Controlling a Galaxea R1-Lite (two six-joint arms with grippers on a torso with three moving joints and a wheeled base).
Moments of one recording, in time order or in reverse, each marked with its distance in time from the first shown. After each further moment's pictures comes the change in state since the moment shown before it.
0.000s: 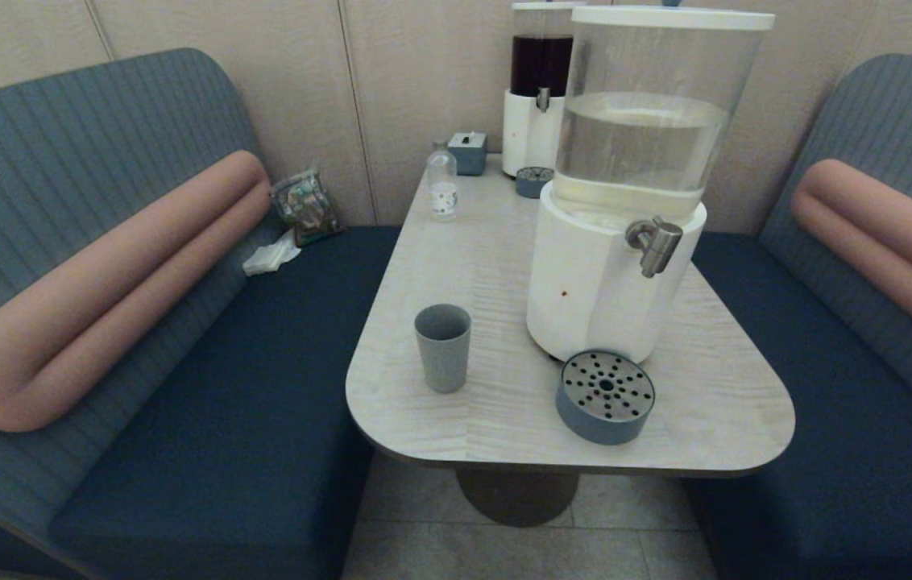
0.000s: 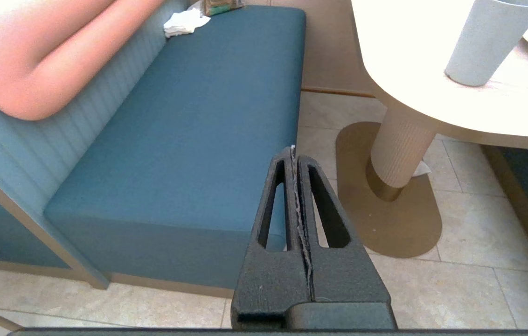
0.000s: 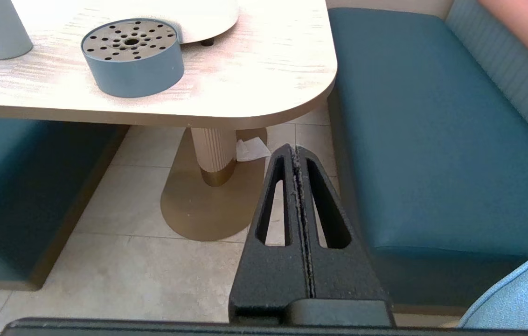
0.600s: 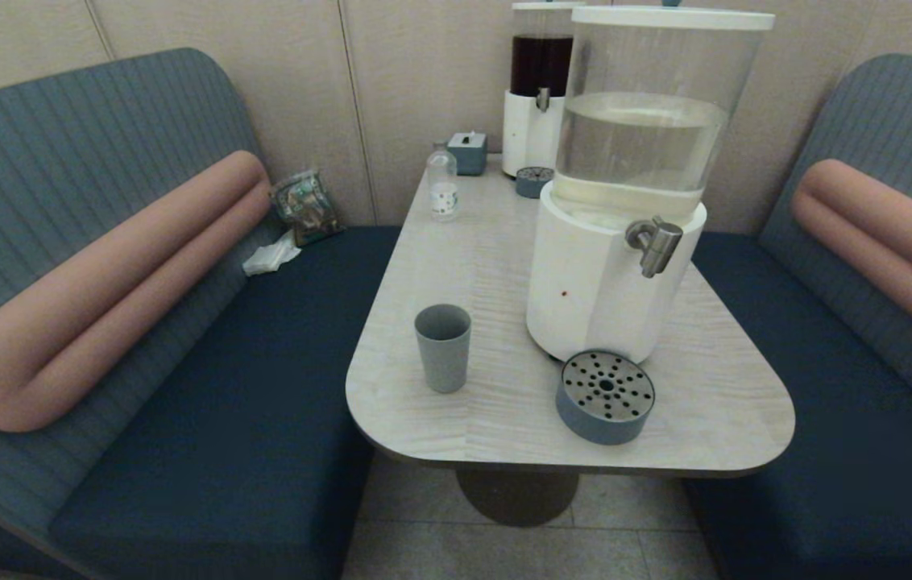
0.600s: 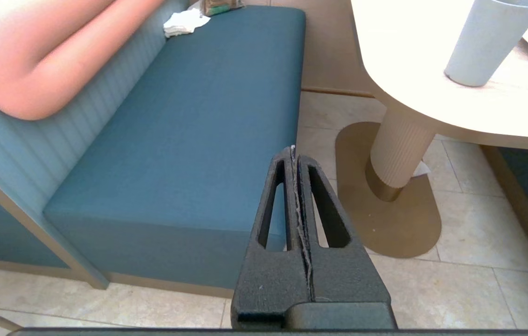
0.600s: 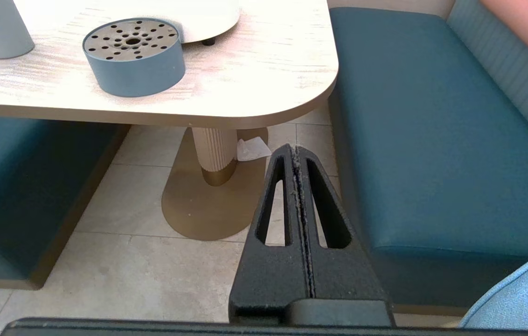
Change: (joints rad) left arm 0.000 0.000 0.000 0.000 0.000 -0.001; right arm 0.000 0.001 -0.002 0.003 0.003 0.000
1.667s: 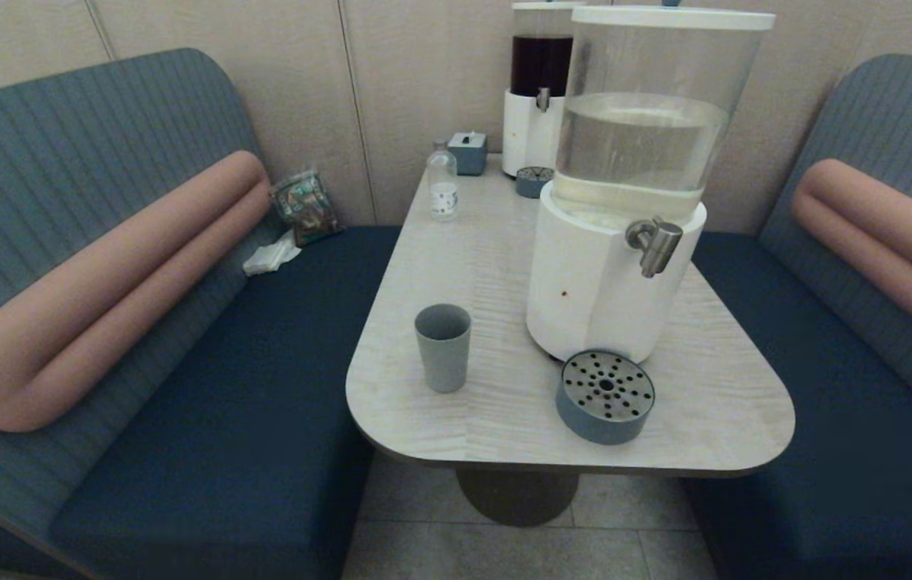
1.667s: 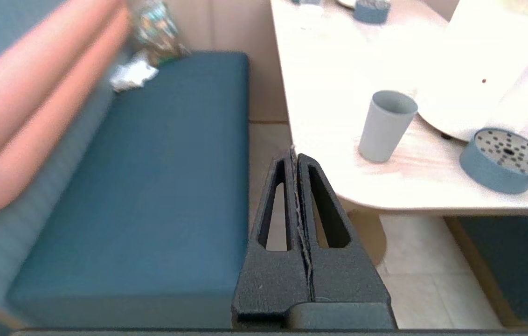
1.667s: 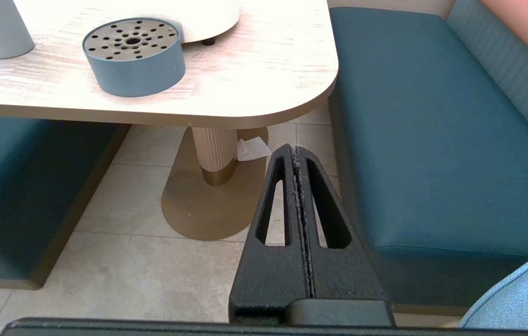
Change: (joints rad) left arm 0.000 0.397 -0.533 0.085 -0.161 -0.006; right arm 0.000 0.000 0.000 0.000 0.000 0.000
